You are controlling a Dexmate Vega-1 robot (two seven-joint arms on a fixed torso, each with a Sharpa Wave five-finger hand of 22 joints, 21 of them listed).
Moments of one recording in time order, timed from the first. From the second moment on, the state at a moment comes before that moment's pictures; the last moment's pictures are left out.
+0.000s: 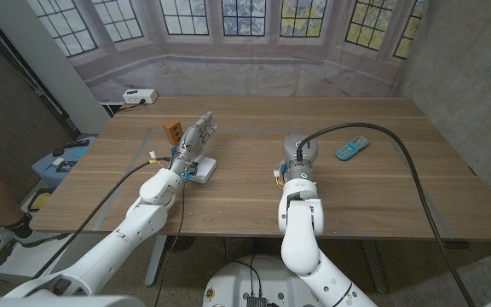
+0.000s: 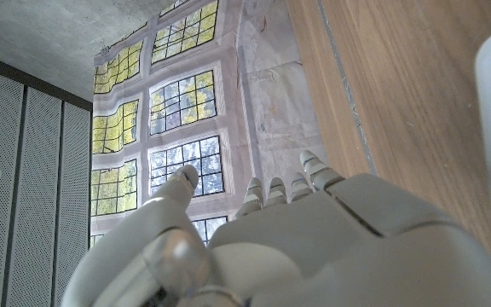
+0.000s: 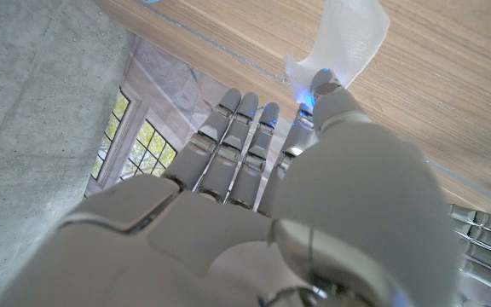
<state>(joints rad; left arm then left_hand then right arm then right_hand) 0.93 0.51 0.39 -1.33 -0.66 -0.47 -0.17 0.37 0.20 0.61 0.01 0.17 -0.02 0.05 0.18 0.17 -0.09 0.10 0.20 0.19 -0.12 0.12 0.18 0.17 0.06 0.08 0.20 0.17 -1.20 -0.17 -0.71 -2.01 -1.94 -0.78 0.43 1.11 -0.01 0.34 -0.16 0.18 1.20 -0.09 0.27 0.19 0.78 -0.06 0.20 0.20 0.71 -0.07 0.24 0.26 0.68 -0.04 0.21 0.18</state>
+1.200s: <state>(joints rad) 0.96 0.53 0.37 -1.35 -0.67 -0.47 -0.16 0.37 0.19 0.61 0.01 0.17 -0.02 0.05 0.18 0.17 -0.09 0.10 0.20 0.19 -0.12 0.12 0.18 0.17 0.06 0.08 0.20 0.17 -1.27 -0.21 -0.68 -2.06 -1.90 -0.79 0.39 1.11 0.00 0.34 -0.16 0.18 1.20 -0.09 0.27 0.19 0.80 -0.07 0.20 0.20 0.72 -0.07 0.24 0.26 0.69 -0.05 0.22 0.18</state>
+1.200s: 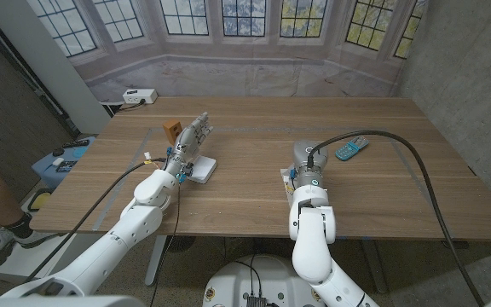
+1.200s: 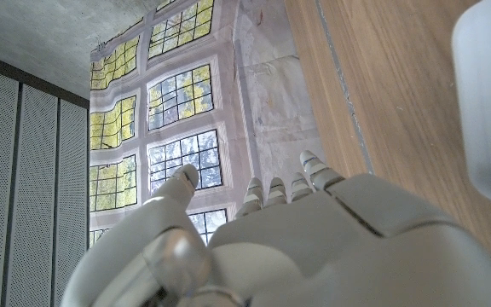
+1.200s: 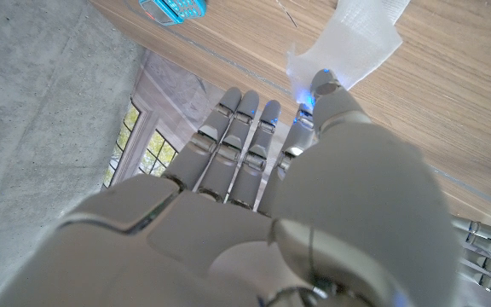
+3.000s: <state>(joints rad) 0.97 0.54 0.36 -1.36 -0.67 -0.48 -0.16 0.37 0.19 0.61 0.00 0.17 -0.01 0.04 0.18 0.17 -0.09 0.10 0.20 0.19 -0.12 0.12 0.18 0.17 0.06 0.08 0.20 0.17 -1.35 -0.14 -0.67 -2.07 -1.87 -0.85 0.33 1.11 0.00 0.34 -0.16 0.18 1.20 -0.09 0.26 0.20 0.80 -0.07 0.20 0.20 0.73 -0.07 0.25 0.26 0.70 -0.04 0.22 0.18</state>
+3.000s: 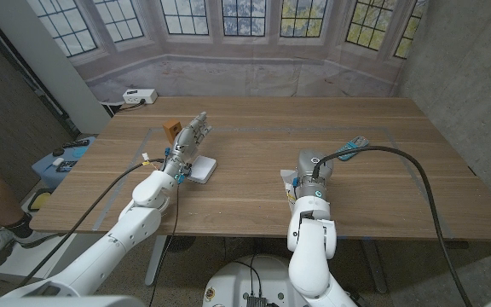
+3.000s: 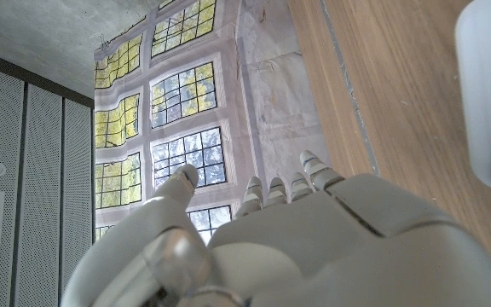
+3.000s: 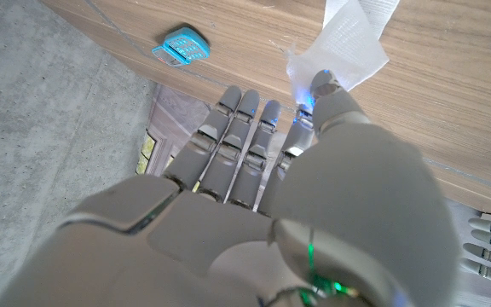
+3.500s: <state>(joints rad) 0.96 0.53 0.36 -1.35 -0.67 -0.48 -0.15 0.37 0.19 0.61 0.00 0.17 -0.01 0.04 0.18 0.17 -0.09 0.10 0.20 0.19 -0.12 0.12 0.18 0.17 0.06 0.08 0.20 0.17 -1.35 -0.15 -0.66 -2.08 -1.82 -0.84 0.34 1.11 0.00 0.35 -0.16 0.18 1.20 -0.09 0.25 0.20 0.80 -0.07 0.20 0.20 0.73 -0.07 0.25 0.26 0.70 -0.04 0.22 0.18</state>
